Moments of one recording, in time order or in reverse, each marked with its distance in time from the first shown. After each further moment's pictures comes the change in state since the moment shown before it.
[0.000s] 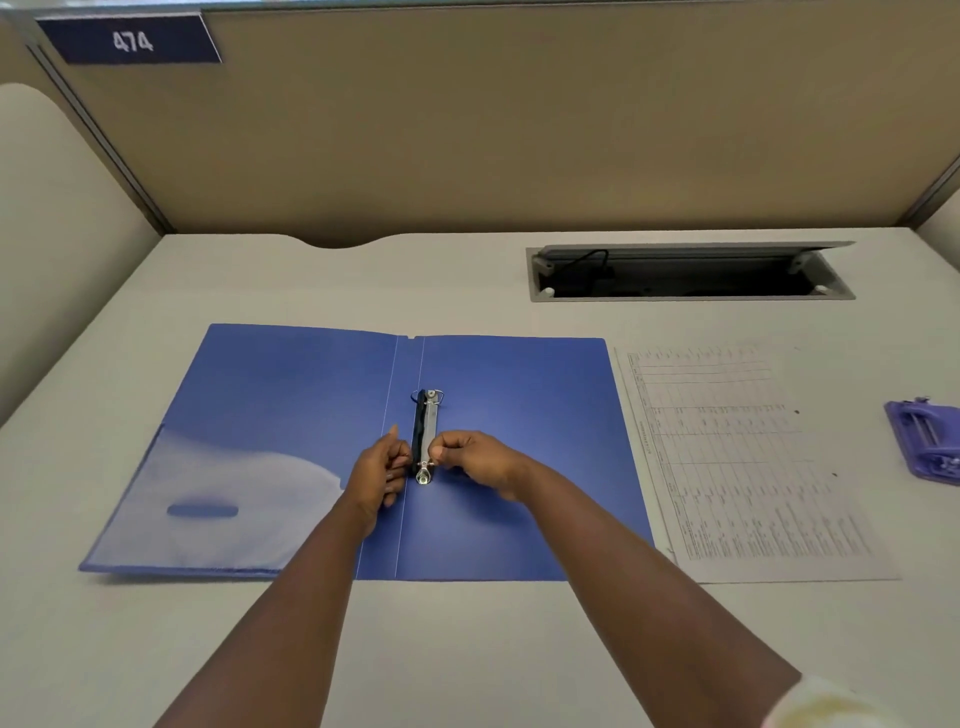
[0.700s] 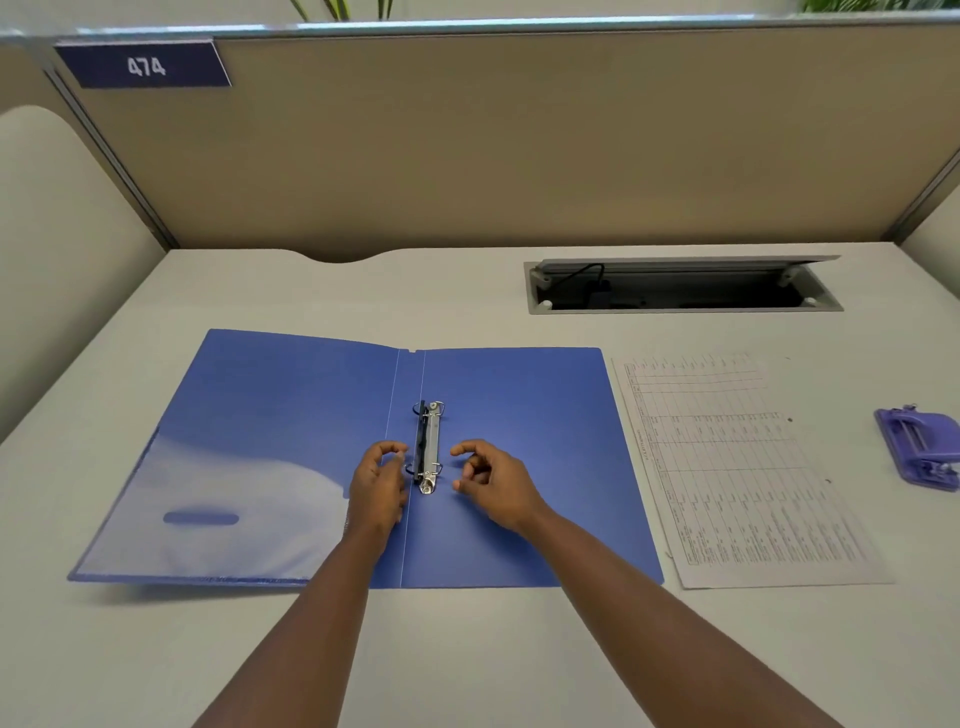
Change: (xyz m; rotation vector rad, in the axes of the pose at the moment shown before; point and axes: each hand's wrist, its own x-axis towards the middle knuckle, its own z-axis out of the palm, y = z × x) left_hand -0.005 -0.018 0.004 0.109 0.250 0.207; right_hand -0.024 0.027 0.004 -0.160 0.335 -0.216
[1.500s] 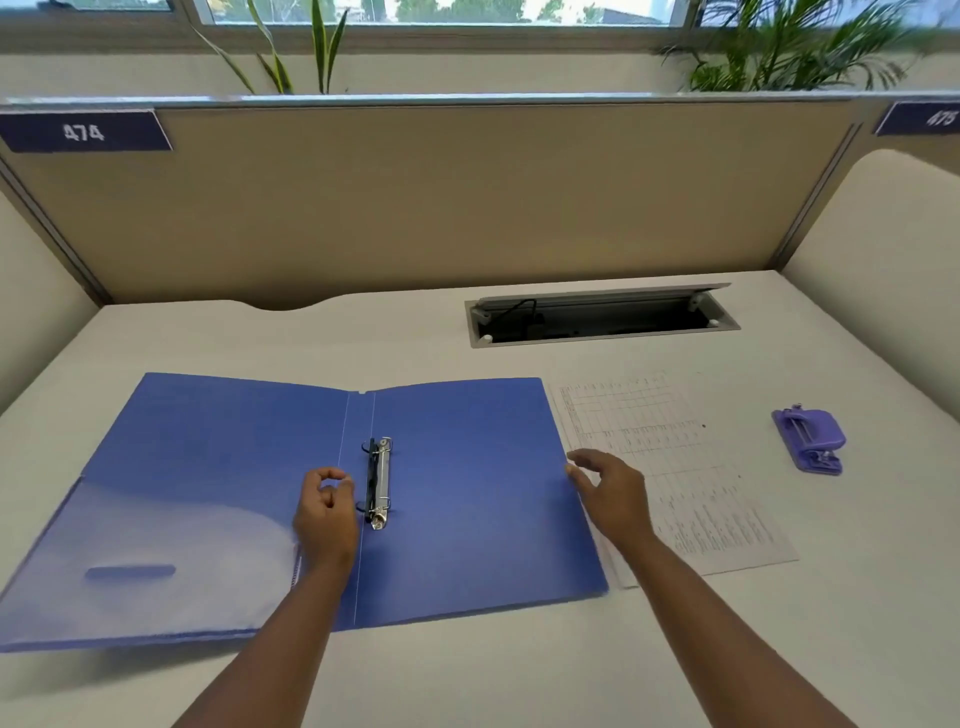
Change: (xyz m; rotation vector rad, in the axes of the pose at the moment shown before) left_hand -0.013 0.014 0.014 0.095 0.295 0.255; right_hand -0.073 0.029 -0.126 -0.229 0.589 0.135
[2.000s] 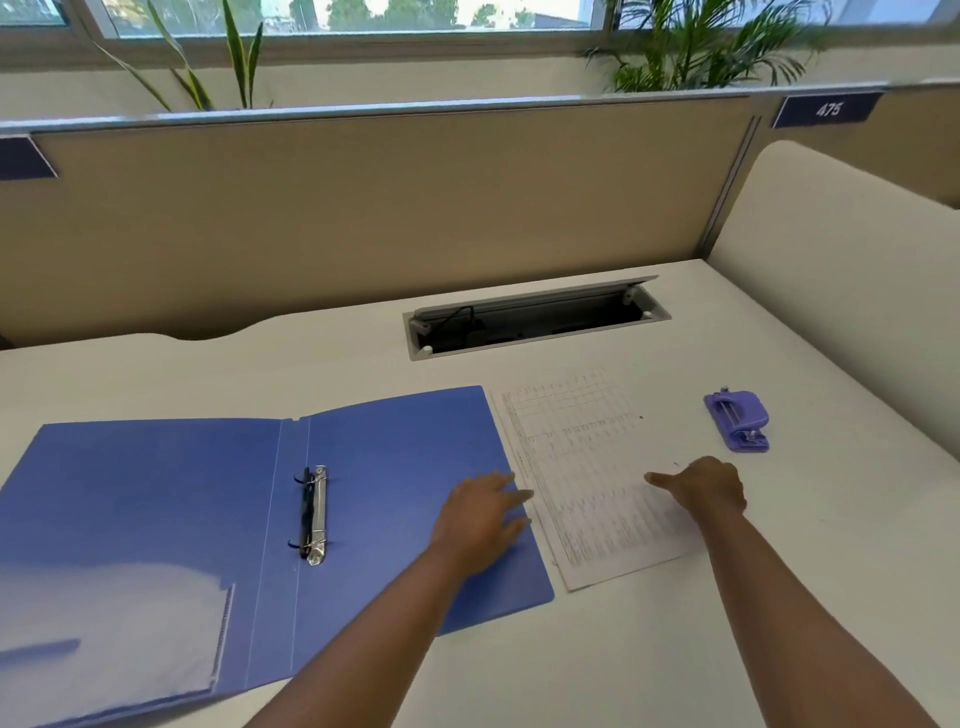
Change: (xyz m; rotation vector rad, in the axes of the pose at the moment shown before) left_hand -0.081 0.054 0.134 0.795 -0.987 0.735; right_hand 0.043 0.089 -0.116 -0.382 0.124 0.703
